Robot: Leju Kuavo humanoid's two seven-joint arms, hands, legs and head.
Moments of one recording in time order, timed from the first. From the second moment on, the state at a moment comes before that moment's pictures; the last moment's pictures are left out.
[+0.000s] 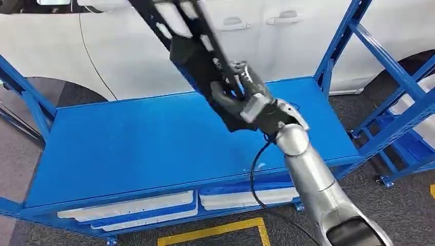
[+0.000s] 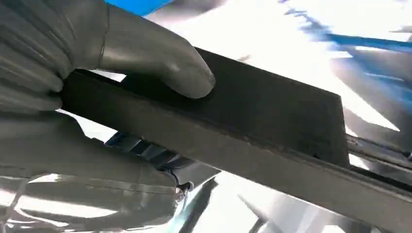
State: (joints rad) left arm -0.14 -0.12 0.59 -0.21 -1.00 -0.11 0.04; right arm -0.67 -0.05 0.34 -1.56 0.05 0.28 -0.41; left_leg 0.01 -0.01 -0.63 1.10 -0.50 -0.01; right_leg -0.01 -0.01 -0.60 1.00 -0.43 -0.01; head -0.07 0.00
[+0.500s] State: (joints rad) left arm -0.12 -0.12 0.63 -0.21 -0.98 -0.08 0.02; right arm -0.48 -0.02 0.22 -1.87 -0.61 0.59 -0.24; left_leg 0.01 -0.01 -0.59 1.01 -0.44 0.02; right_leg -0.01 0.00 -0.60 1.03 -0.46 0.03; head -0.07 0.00
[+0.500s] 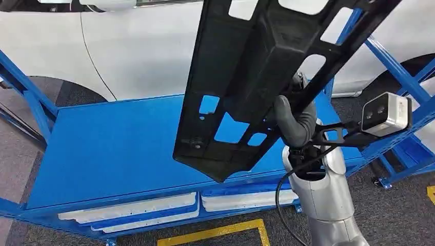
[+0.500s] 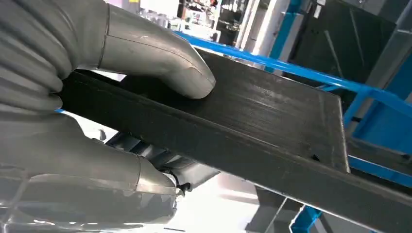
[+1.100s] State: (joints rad) left arm -0.11 -0.12 0.63 -0.21 -0.97 -0.07 0.01; right arm -0.33 -0.04 0.26 -2.05 -0.61 0.68 -0.27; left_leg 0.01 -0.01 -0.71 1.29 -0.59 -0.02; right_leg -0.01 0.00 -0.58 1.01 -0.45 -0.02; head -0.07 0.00
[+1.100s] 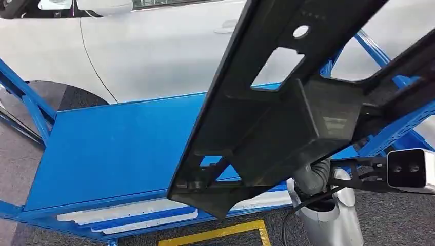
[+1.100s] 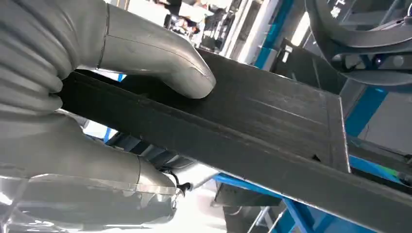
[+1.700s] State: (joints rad) left arm -0.10 -0.12 0.63 -0.21 -0.98 -0.05 0.00; right arm -0.34 -0.10 0.30 -2.05 -0.65 0.61 -0.30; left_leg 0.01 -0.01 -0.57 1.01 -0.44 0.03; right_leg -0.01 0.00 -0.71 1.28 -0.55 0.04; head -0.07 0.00
